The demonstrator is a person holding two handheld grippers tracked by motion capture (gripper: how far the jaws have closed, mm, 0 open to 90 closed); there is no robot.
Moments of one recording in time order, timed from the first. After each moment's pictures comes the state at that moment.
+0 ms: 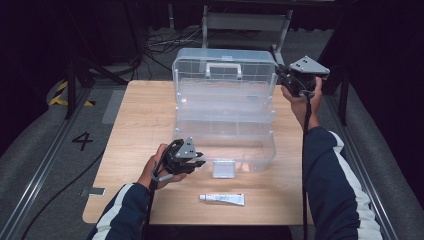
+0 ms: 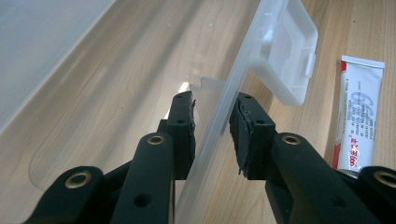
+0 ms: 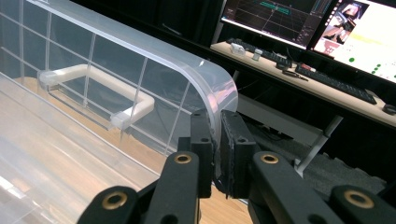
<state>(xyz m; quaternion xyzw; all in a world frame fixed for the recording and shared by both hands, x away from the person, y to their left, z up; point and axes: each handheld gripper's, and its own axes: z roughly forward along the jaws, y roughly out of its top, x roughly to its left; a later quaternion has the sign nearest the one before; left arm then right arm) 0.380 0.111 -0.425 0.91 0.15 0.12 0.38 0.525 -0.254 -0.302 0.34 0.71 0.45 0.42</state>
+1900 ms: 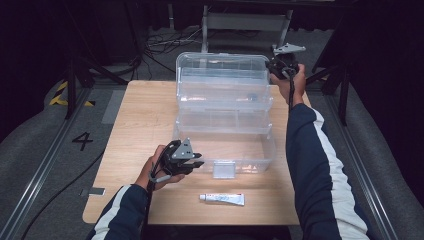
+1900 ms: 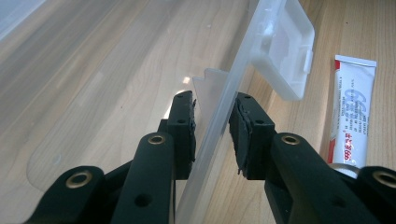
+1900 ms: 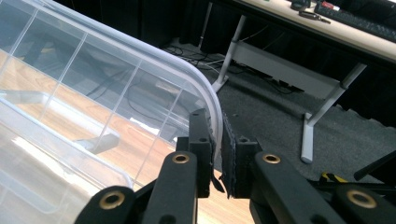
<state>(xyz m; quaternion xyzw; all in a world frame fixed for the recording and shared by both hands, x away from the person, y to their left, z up) 0.378 0.118 -0.428 0.90 0.15 0.12 0.39 0.625 -0.244 -0.328 0.40 0.75 0.38 0.35</state>
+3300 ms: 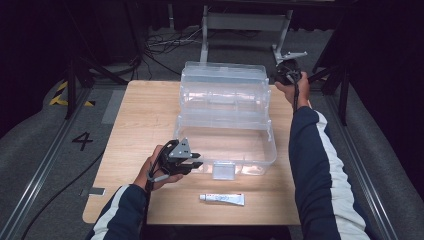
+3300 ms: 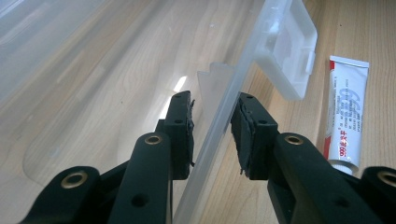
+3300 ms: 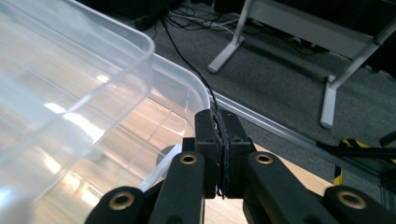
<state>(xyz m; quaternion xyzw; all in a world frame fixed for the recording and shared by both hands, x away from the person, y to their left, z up) 0.380 0.123 -0.429 0.90 0.15 0.10 0.39 0.637 -0.272 -0.359 0.43 0.78 0.35 0.29</state>
